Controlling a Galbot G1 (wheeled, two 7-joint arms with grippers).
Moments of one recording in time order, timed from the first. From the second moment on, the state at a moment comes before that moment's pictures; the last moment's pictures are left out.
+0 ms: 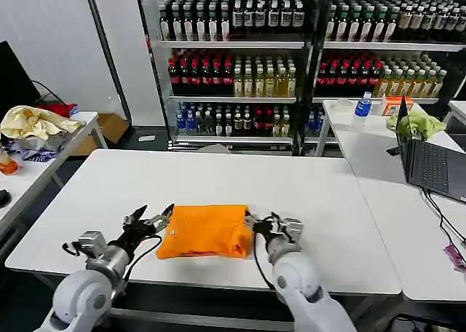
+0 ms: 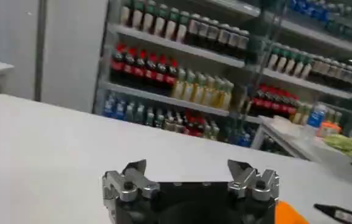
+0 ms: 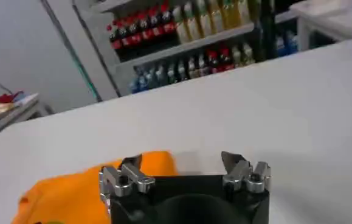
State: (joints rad) left arm 1.26 -1.02 -0.49 -2.03 -0.85 0.42 -0.16; right arm -0.97 1.42 0.11 1.83 0.69 -0.57 0.49
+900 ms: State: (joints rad) left arm 1.32 -1.00 -0.61 -2.06 -0.92 0.42 -0.19; right arm -0.91 1.46 -0.01 1.72 0.71 -0.58 0.62
